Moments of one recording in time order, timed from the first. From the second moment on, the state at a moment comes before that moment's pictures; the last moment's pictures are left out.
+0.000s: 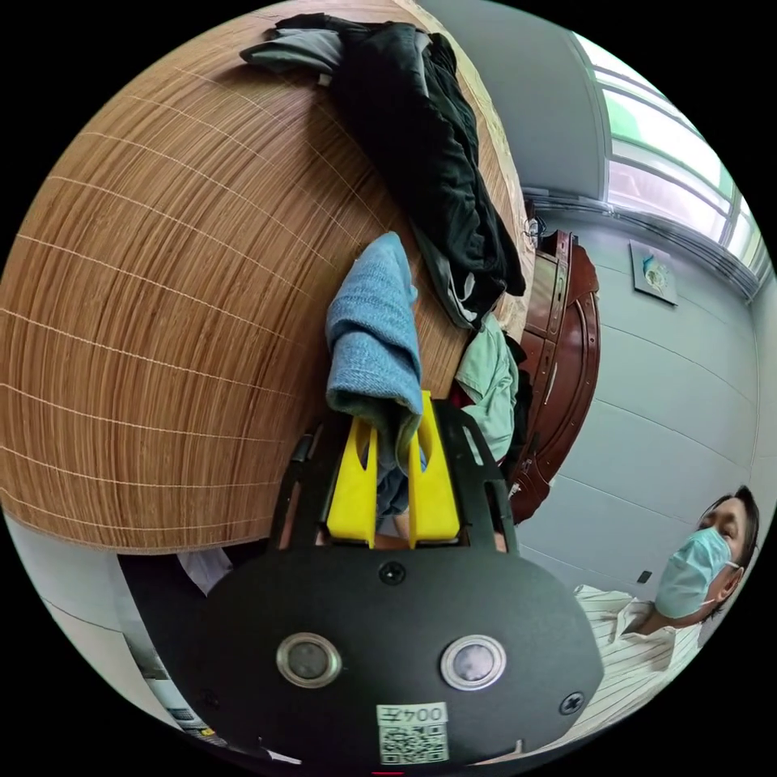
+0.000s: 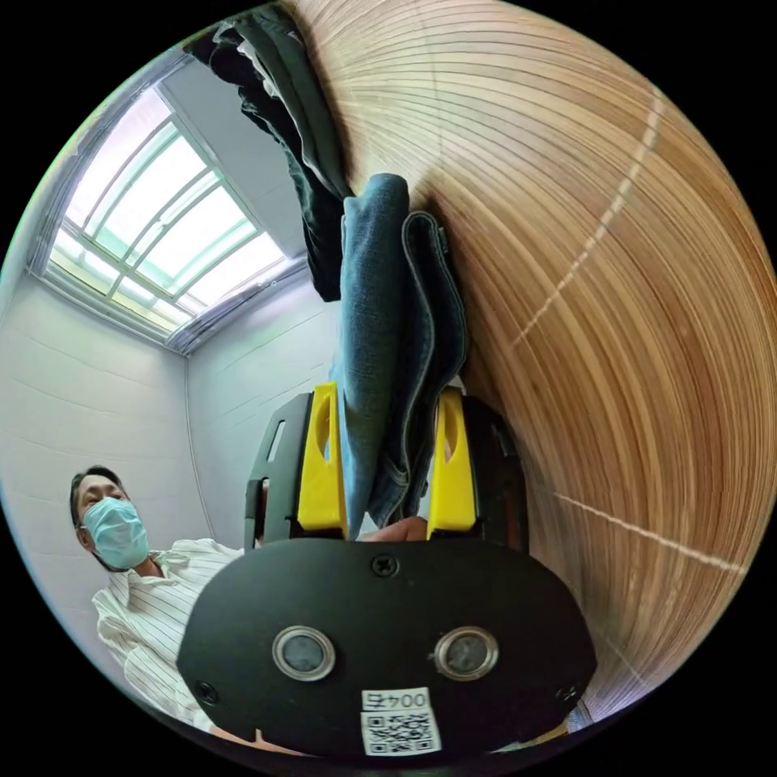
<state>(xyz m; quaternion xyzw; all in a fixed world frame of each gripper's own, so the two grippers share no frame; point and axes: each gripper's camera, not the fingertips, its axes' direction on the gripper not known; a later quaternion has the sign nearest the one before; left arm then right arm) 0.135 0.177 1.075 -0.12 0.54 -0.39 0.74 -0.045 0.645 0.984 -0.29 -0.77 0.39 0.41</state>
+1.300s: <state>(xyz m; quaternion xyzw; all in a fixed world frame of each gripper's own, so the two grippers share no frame) -0.349 0.343 1.205 0.16 0.14 -0.31 0.92 -0.888 0.017 0.725 -0.03 -0.60 -0.11 0.79</state>
